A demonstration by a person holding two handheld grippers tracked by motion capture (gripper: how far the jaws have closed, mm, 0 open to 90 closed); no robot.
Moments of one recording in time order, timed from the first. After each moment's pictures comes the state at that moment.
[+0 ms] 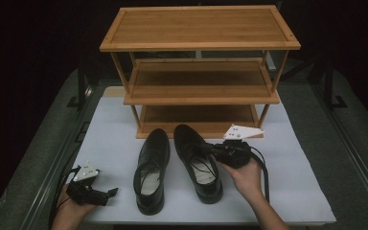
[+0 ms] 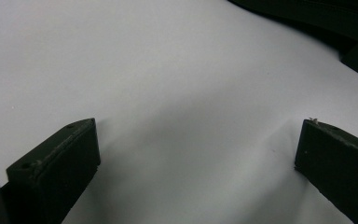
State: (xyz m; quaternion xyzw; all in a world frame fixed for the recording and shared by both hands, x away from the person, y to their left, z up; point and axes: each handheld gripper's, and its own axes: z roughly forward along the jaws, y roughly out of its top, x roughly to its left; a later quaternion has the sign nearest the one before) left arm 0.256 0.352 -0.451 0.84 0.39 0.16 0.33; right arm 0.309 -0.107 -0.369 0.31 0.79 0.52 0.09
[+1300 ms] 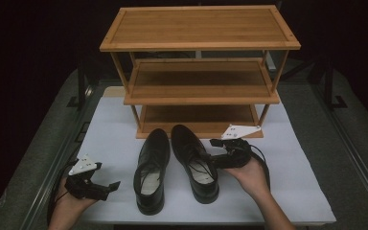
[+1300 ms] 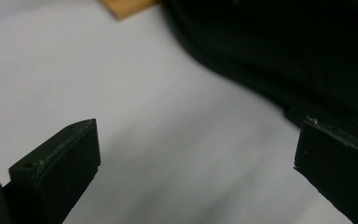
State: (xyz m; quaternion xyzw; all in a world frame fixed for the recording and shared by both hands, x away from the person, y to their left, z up) left arm 0.258 0.338 -0.410 0.83 0.38 0.15 0.38; right arm 0.315 -0.109 -0.372 0.30 0.82 0.47 0.10
